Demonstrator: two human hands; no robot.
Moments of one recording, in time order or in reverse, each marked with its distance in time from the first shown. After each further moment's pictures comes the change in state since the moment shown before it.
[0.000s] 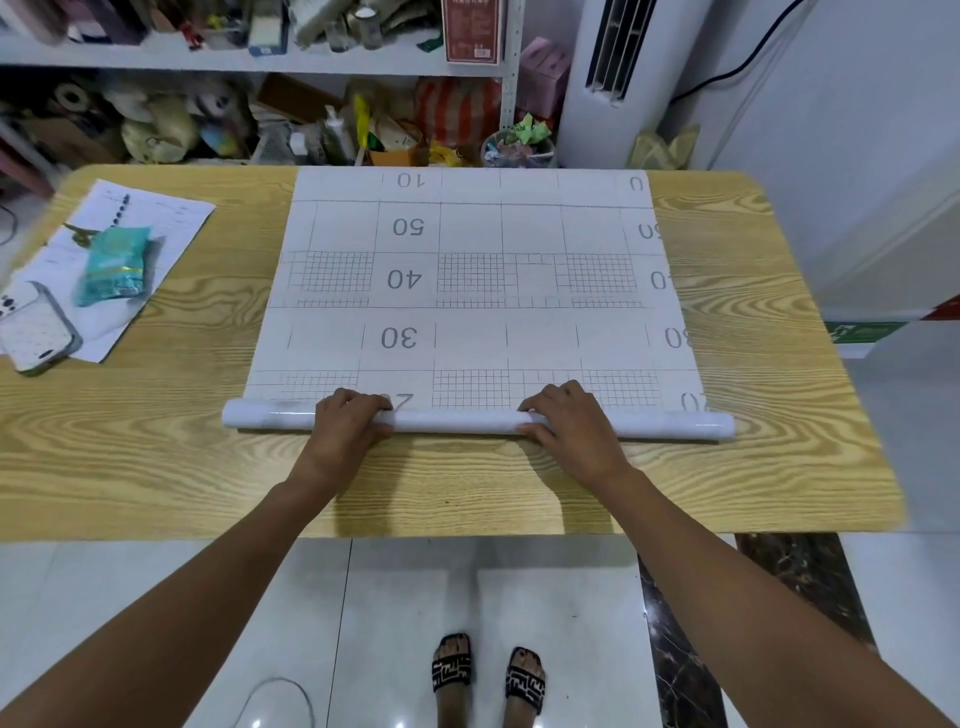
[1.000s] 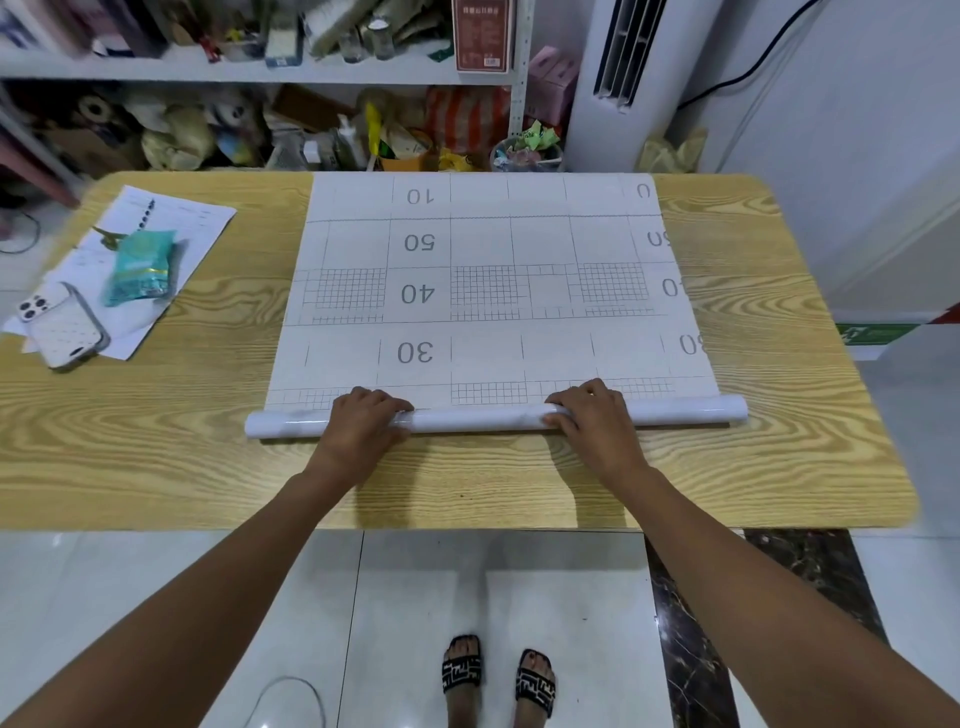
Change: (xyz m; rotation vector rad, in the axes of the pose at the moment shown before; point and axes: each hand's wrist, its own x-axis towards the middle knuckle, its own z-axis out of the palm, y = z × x) left_hand 0.002 -0.003 -0.002 0.170 0.017 0.134; right_hand -0.006 0.002 -0.003 -0.005 0.024 0.130
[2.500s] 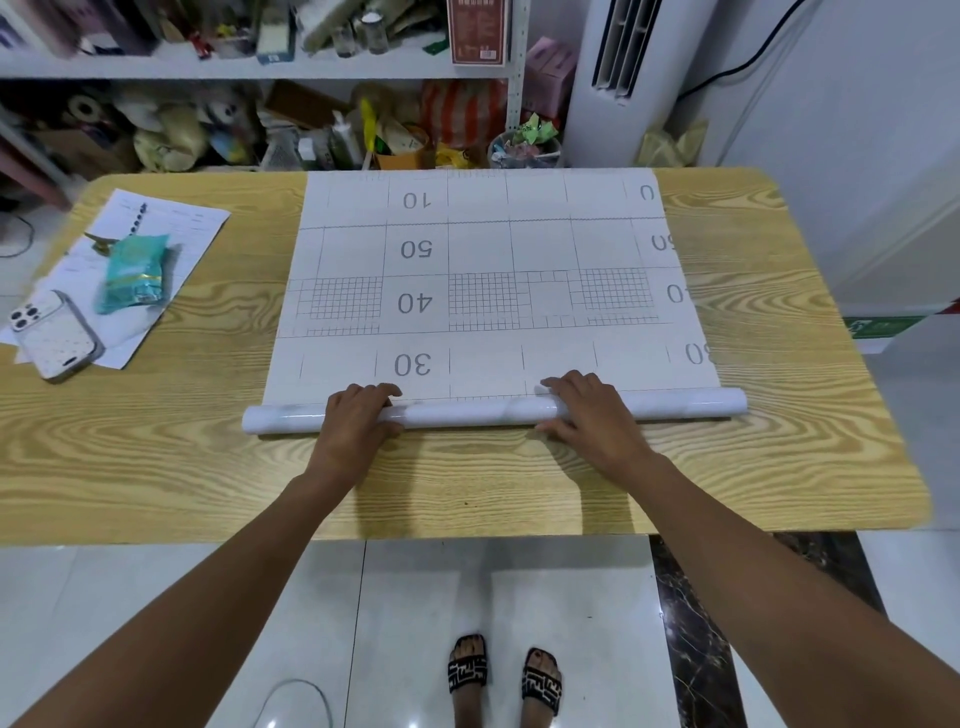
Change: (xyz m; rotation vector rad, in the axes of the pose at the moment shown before) left_hand 0.010 -0.001 -0.005 -0.068 0.024 -0.133; right_hand 0.017 0.007 0.004 -0.021 -0.081 -0.116
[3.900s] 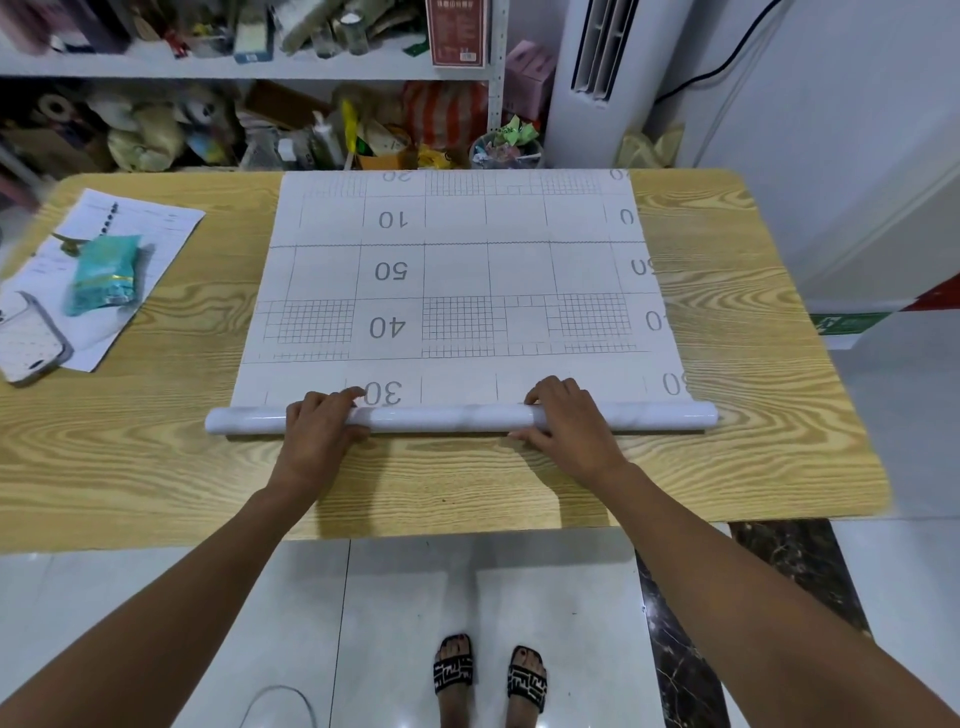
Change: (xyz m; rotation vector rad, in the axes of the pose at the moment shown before) left_hand -0.015 -0.002 -0.003 0.056 0.019 -0.059; right_hand -0.013 -0.007 0.004 0.027 0.071 0.020
